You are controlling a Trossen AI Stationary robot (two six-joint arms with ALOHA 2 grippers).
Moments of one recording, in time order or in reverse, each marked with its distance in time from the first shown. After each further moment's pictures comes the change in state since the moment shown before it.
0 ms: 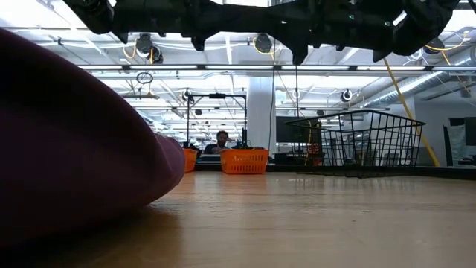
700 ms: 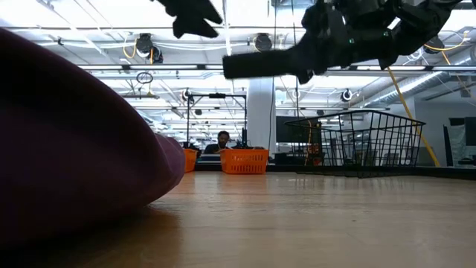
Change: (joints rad) left arm 0.010 -0.021 0.514 -1.114 -0.201 -0.137; right arm -0.055 -0.026 0.002 -0.332 -0.011 -0.190
